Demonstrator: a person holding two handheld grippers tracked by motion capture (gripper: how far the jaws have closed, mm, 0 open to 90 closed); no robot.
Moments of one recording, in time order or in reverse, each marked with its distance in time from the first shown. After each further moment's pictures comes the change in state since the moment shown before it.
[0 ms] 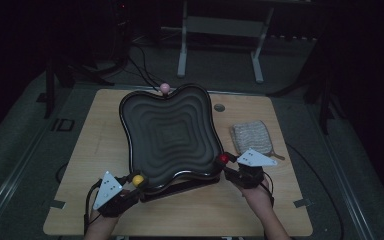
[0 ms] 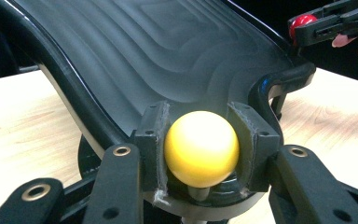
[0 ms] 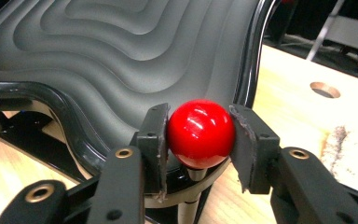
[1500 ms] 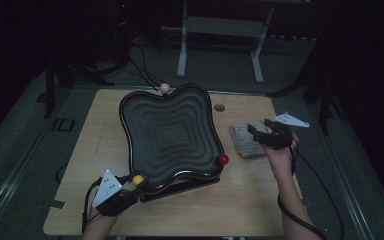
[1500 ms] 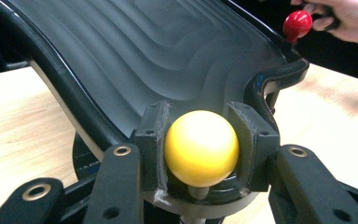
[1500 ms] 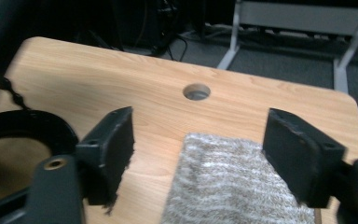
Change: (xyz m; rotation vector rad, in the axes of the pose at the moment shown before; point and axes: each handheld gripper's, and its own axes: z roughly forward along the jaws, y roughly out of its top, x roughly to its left) left arm 0.004 0.002 0.000 0.020 -0.039 -0.005; right arm -0.146 0.016 0.013 -0.006 -0.237 0.228
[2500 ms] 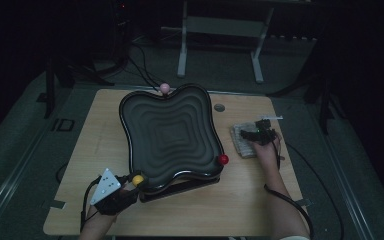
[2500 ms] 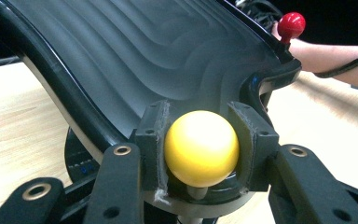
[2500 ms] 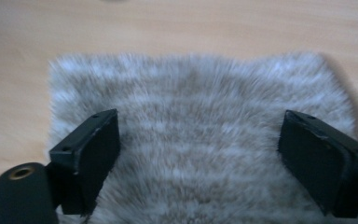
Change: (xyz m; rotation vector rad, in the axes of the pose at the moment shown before) left arm 0.005 0.001 0.000 0.008 -0.039 -0.015; right arm -0.043 -0.055 0.112 0.317 -0.144 0.072
